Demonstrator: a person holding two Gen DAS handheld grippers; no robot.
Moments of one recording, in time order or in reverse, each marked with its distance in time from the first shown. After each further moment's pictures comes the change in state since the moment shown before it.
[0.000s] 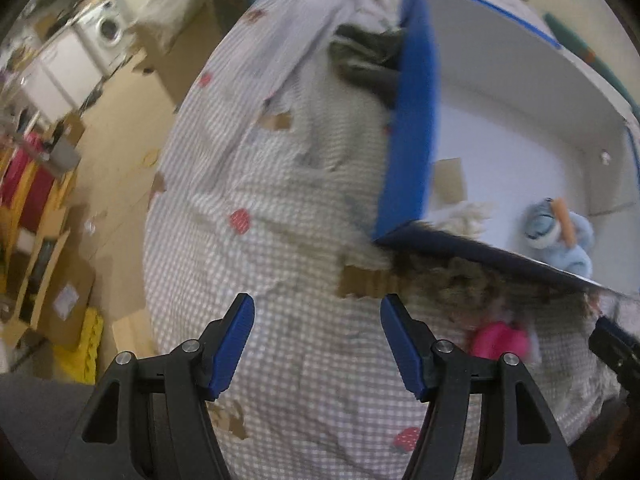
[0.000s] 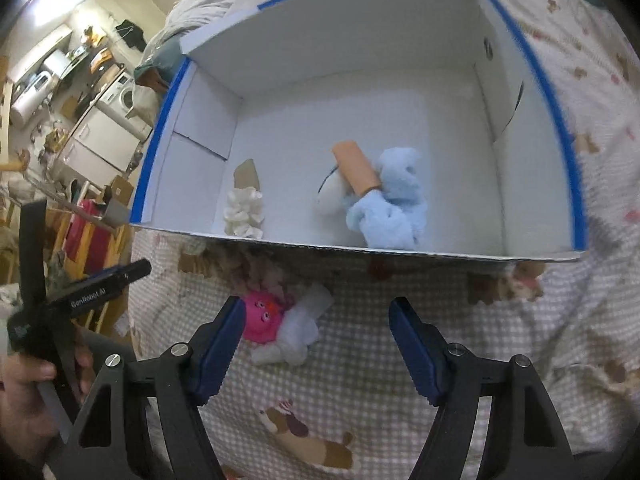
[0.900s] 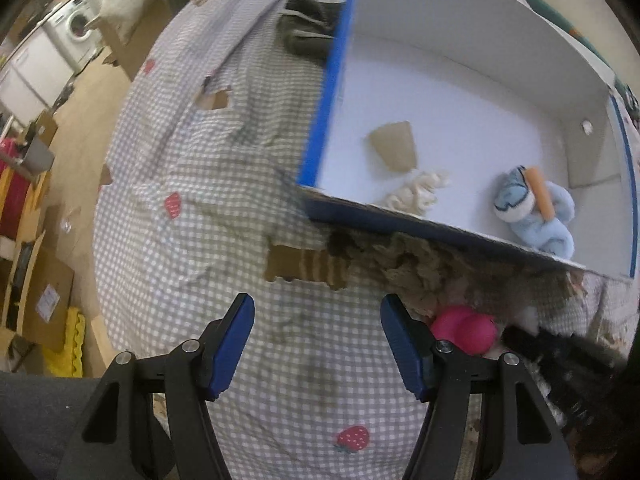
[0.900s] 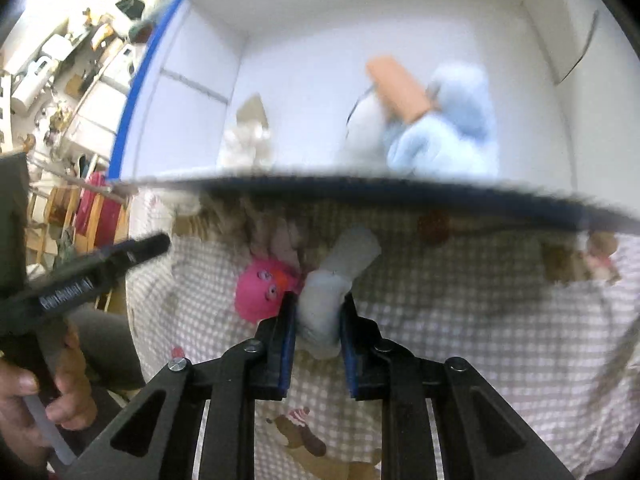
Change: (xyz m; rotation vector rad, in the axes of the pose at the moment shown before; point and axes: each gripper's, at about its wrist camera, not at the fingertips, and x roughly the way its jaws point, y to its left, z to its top) left arm 0.014 -0.047 -0.007 0.091 0.066 -0.074; right arm 0.048 0.015 -0.011 -0.016 0.121 0.055
